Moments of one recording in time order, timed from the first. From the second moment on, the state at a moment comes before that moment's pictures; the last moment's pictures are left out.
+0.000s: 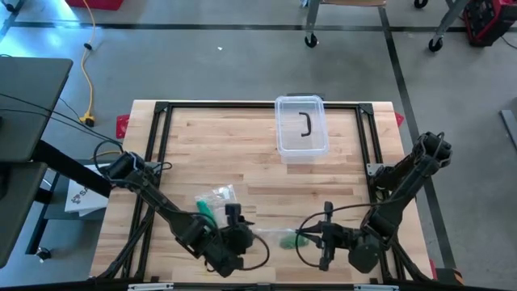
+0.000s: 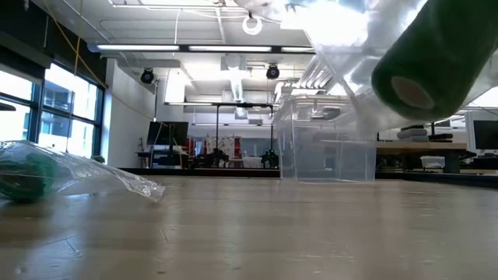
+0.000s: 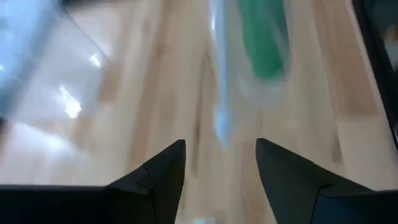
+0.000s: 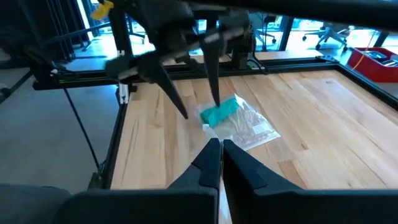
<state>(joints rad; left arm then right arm) -0.68 1.88 1.60 -0.76 -0.68 -0.43 0.88 1.51 1.10 -0.15 0.95 0.48</state>
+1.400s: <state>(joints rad) -0.60 1.94 1.60 -0.64 -0.69 -0.39 0.85 1.51 1.10 -0.18 0.88 0.47</state>
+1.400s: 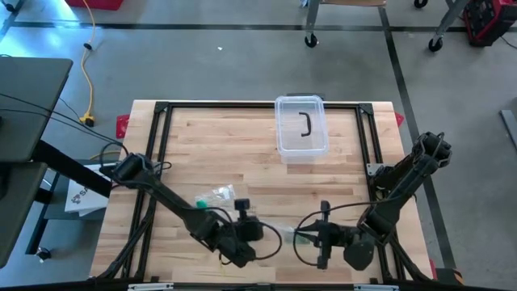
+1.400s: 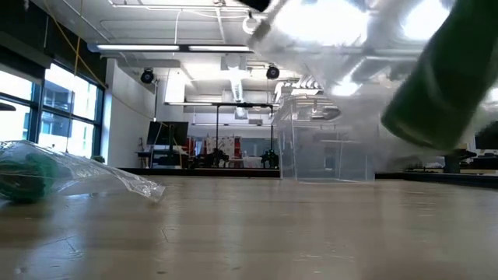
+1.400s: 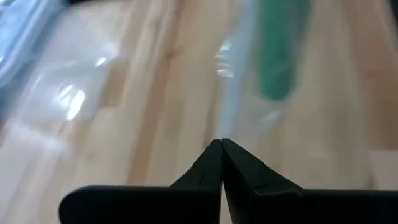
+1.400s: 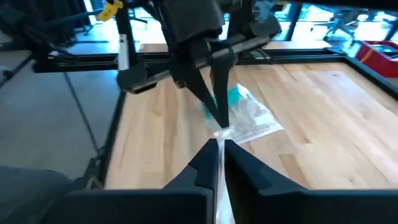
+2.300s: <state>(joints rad) -0.46 1.90 1.58 -0.83 -0.71 -0.37 0.43 1.23 1.10 -0.82 0.82 0.73</state>
